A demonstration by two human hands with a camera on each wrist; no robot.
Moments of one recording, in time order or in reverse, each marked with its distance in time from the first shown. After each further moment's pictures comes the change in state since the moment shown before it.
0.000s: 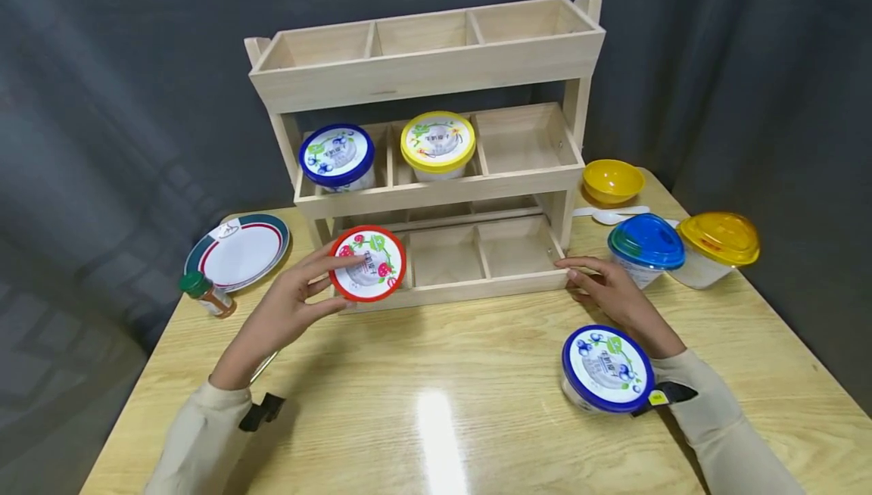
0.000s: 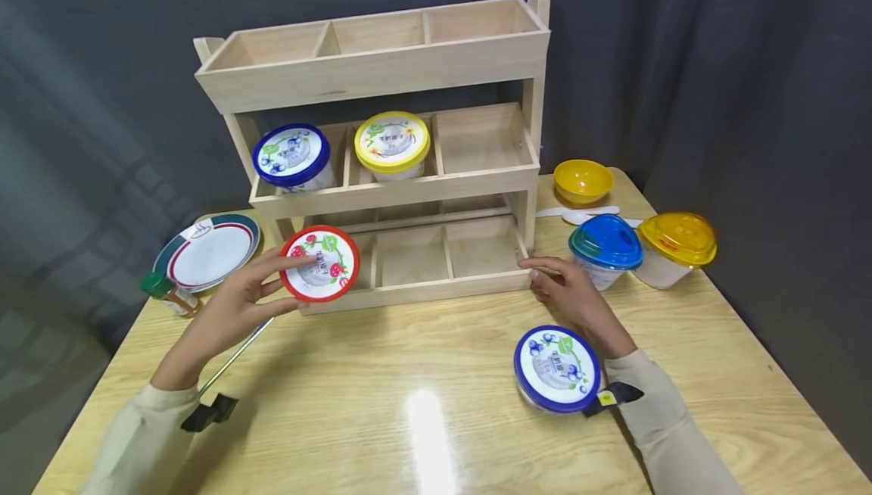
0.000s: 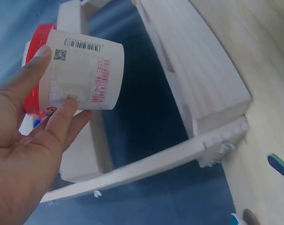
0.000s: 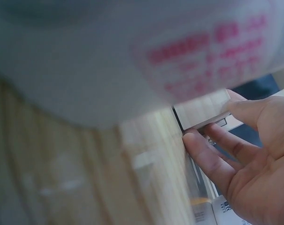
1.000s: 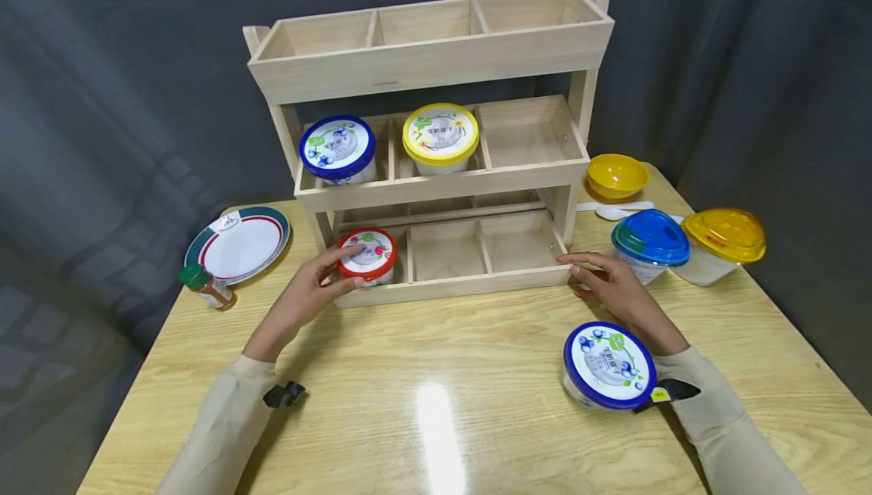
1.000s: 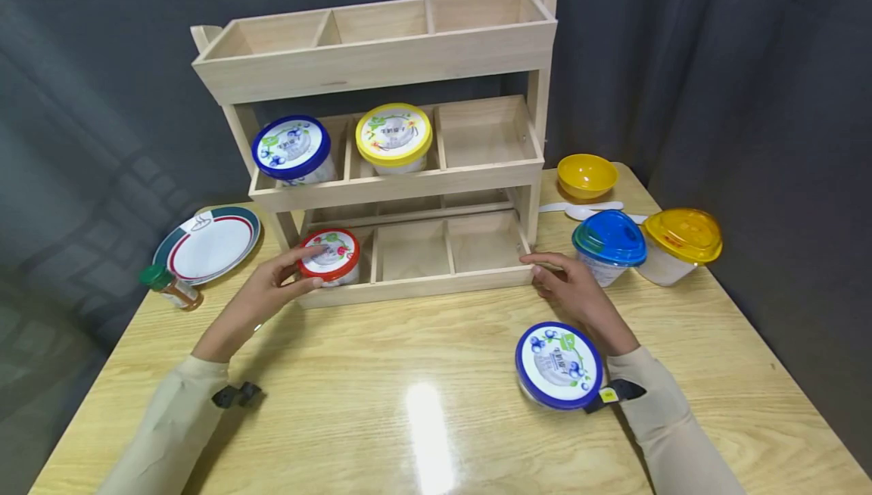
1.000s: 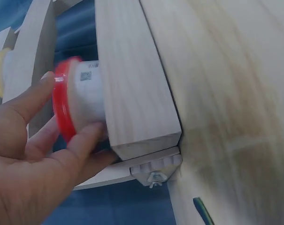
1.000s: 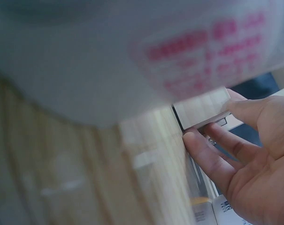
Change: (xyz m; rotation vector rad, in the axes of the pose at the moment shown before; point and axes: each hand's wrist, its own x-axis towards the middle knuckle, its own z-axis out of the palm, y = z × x) left_hand 0.020 -0.057 0.013 -0.142 0.027 -0.272; right_hand 0.000 0.000 -0.001 0.002 -0.012 0.016
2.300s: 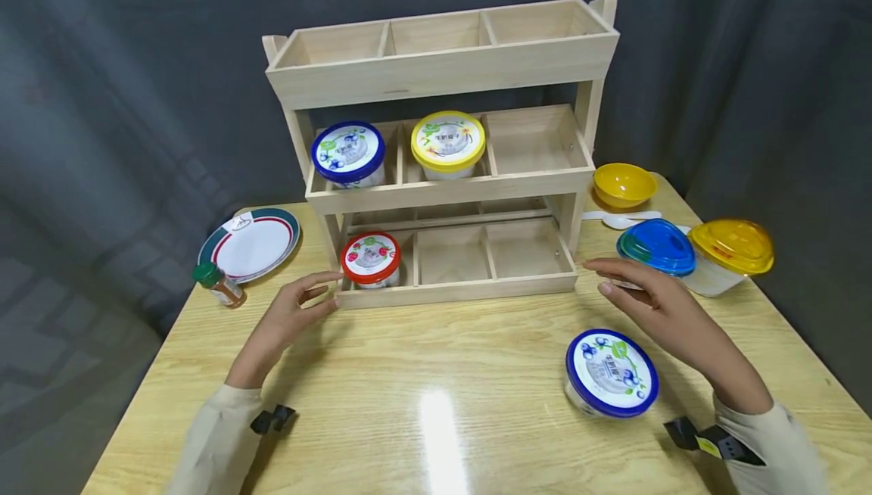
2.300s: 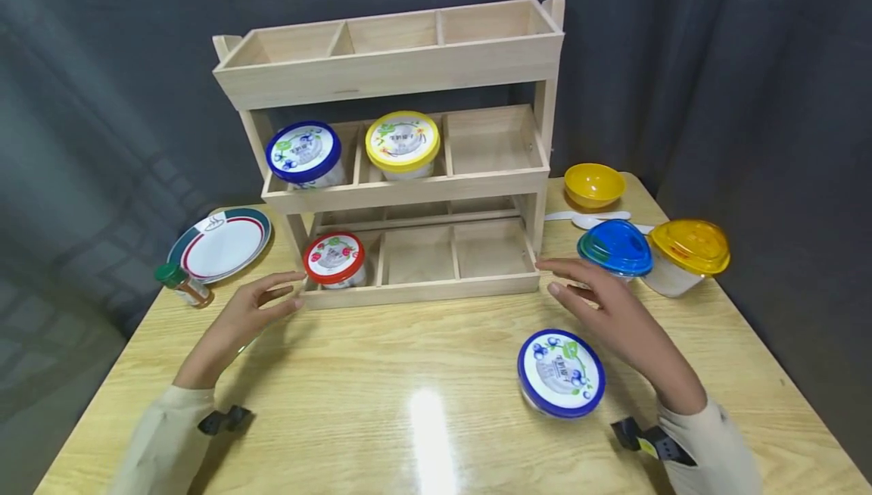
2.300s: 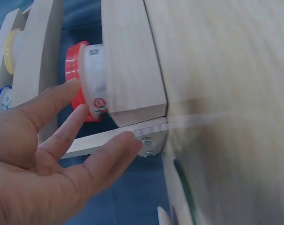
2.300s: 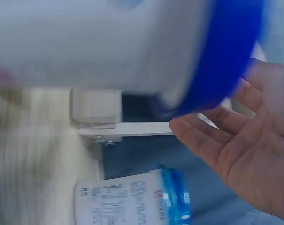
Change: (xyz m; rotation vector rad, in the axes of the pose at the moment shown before) left_hand -0.042 -0.006 -0.010 0.069 0.090 -0.093; right_hand -0.064 -0.066 -0.024 -0.346 0.031 -0.279
